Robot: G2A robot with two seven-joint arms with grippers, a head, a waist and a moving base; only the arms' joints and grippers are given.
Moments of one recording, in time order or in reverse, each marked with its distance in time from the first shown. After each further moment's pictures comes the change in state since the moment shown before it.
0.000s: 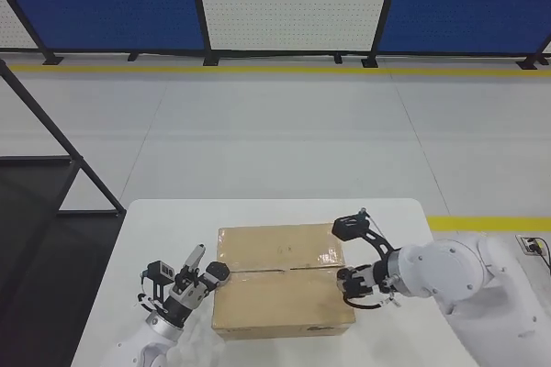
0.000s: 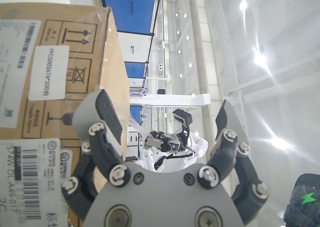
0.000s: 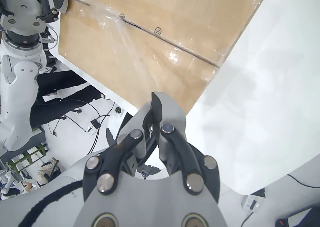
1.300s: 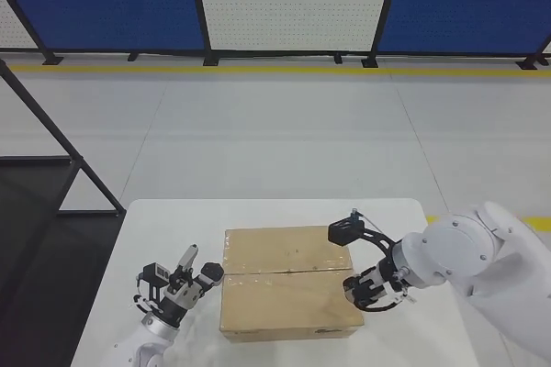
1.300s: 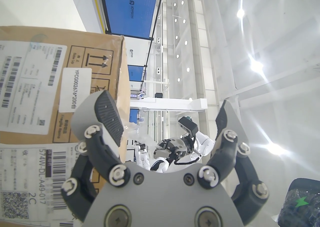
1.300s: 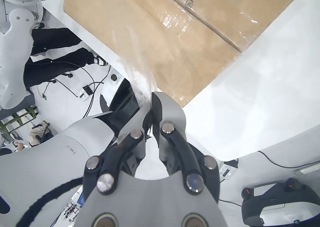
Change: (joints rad) left arm -0.006 0.002 -0.018 0.036 -0.038 -0.008 -0.008; right arm 0.313 0.179 -0.342 0.061 0.392 -0.024 -0.059
